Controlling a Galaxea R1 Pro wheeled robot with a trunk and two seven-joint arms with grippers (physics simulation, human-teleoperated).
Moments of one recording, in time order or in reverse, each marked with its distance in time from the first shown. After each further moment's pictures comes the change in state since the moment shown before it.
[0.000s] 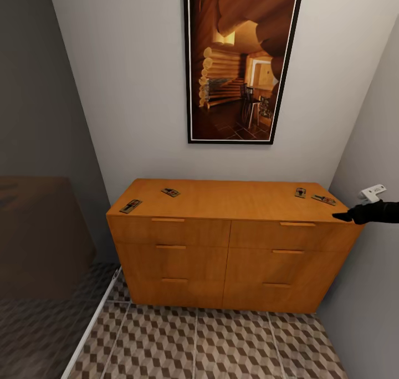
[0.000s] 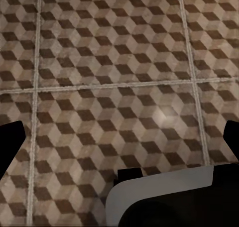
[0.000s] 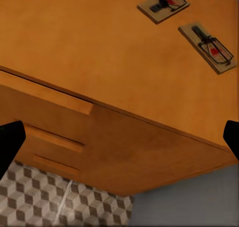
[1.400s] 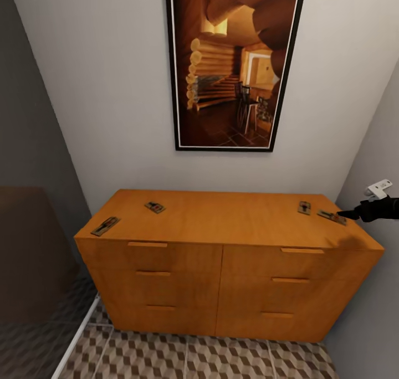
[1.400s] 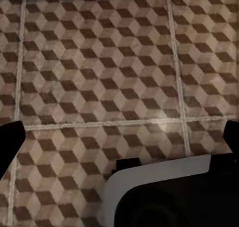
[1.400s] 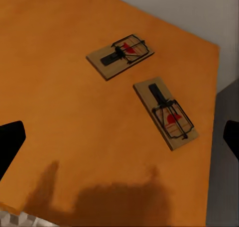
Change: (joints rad) left arm 0.021 -0.004 0.004 0.000 -0.001 -0.001 0.005; right arm 0.000 -0.034 0.001 -0.063 0.028 0.001 0.099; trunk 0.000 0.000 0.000
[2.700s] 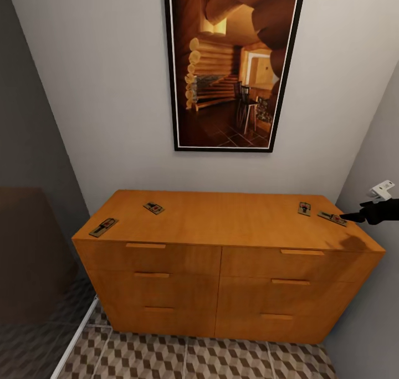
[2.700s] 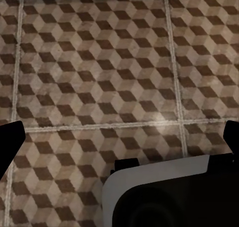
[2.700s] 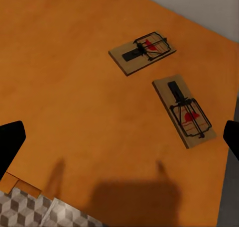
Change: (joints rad) left arm 0.000 -0.003 0.000 0.000 0.000 0.000 0.000; right arm 0.000 -0.035 0.000 -0.010 0.008 -0.008 0.147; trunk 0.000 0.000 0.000
